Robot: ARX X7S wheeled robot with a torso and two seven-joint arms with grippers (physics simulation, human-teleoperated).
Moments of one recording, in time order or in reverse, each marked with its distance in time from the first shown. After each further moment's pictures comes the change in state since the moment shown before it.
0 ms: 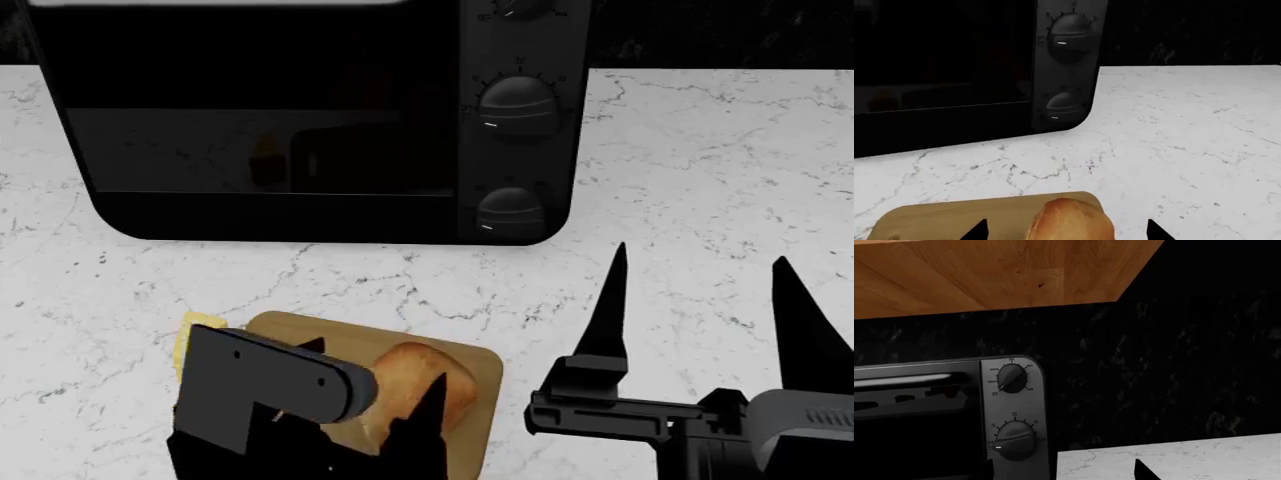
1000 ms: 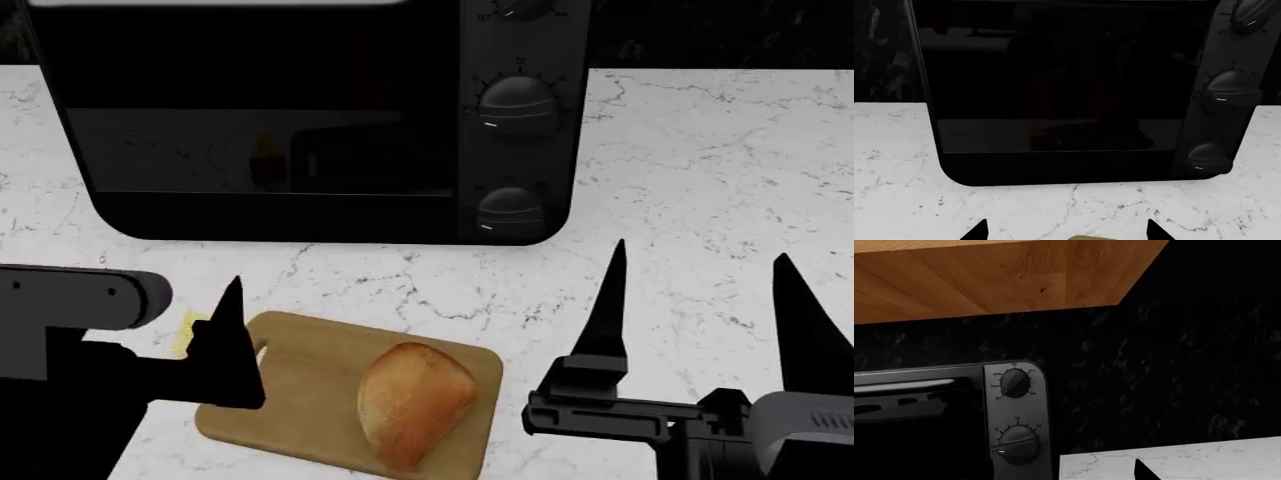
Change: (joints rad) left arm -0.016 -0.205 -0.218 0.058 -0.033 0.003 -0.088; right arm -0.001 0.017 -0.008 -0.019 0.021 0.000 0.022
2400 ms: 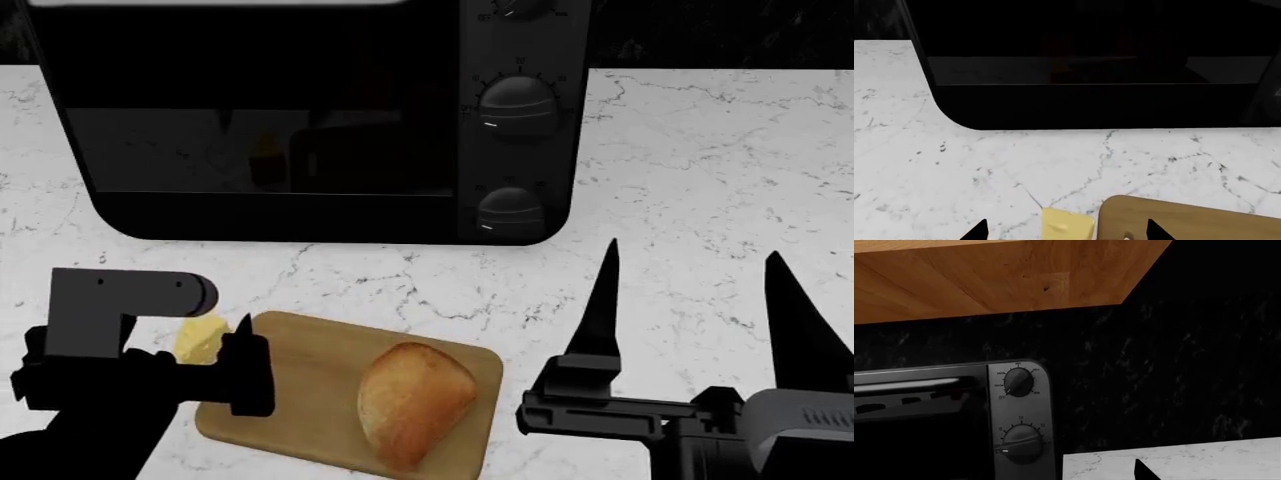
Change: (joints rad) left arm -0.065 0.028 0.087 -0.379 0.097 0.082 0.087; right arm 0.006 0.018 -0.023 0.009 0.015 -0.014 0.017
